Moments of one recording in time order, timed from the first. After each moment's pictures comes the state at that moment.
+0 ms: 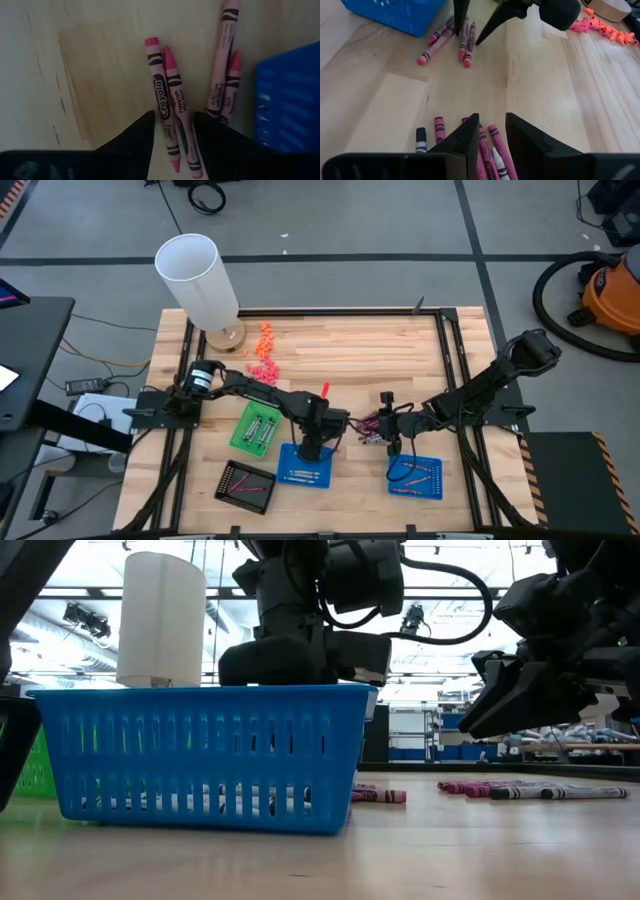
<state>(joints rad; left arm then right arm) -0.16 2.14 1.56 -0.77 0.03 0.01 0.42 1.40 0.37 0.38 0.45 -0.05</state>
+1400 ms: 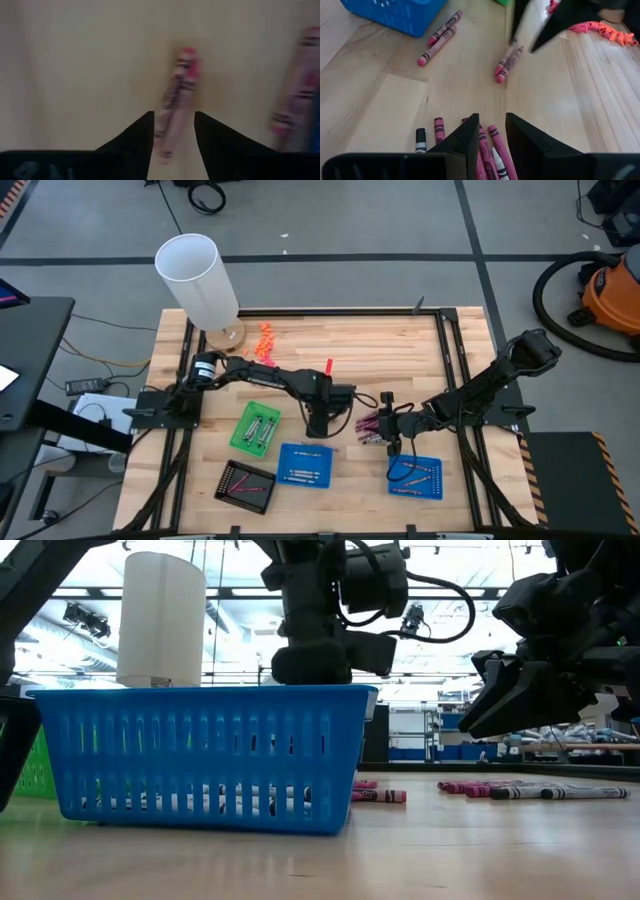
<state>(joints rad) -0.05 2.15 1.69 -0.90 -0.05 0.05 0.42 1.40 0.37 0.38 0.45 -0.05</state>
